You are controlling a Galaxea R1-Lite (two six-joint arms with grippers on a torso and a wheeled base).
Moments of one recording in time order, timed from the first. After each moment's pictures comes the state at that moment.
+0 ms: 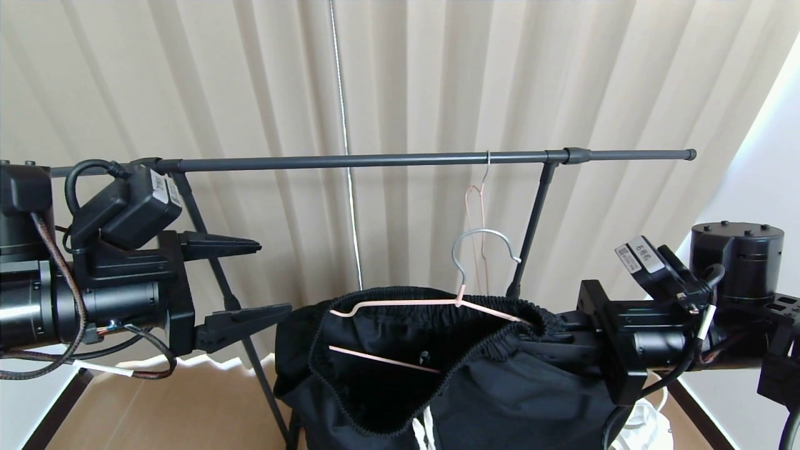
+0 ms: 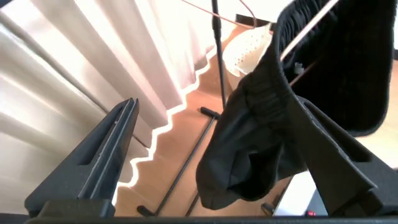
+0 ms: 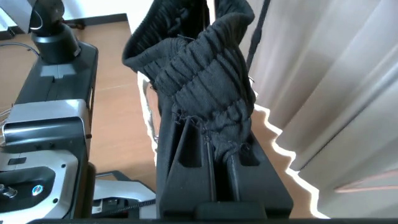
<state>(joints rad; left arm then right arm) -0.17 1.38 -0.76 -0.20 -0.69 0.53 0.34 1.63 -0.57 -0.68 1.03 -0.30</state>
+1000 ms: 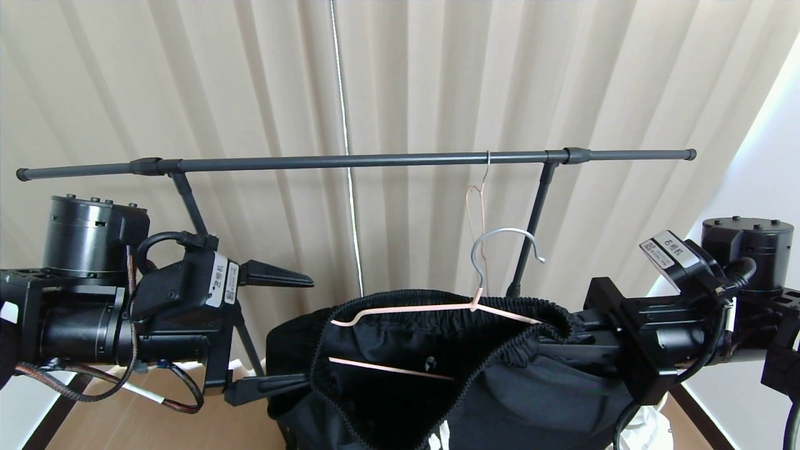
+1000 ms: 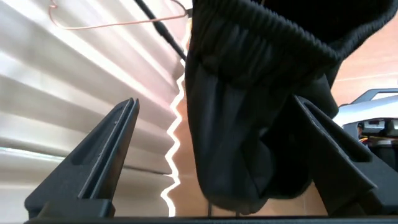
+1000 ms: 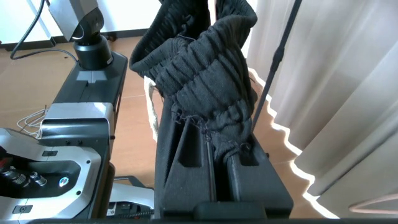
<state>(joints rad) -0.26 1.51 -0.74 -0.16 -0.83 0.96 0.29 1.63 -0.58 -0.68 1.18 -0.30</state>
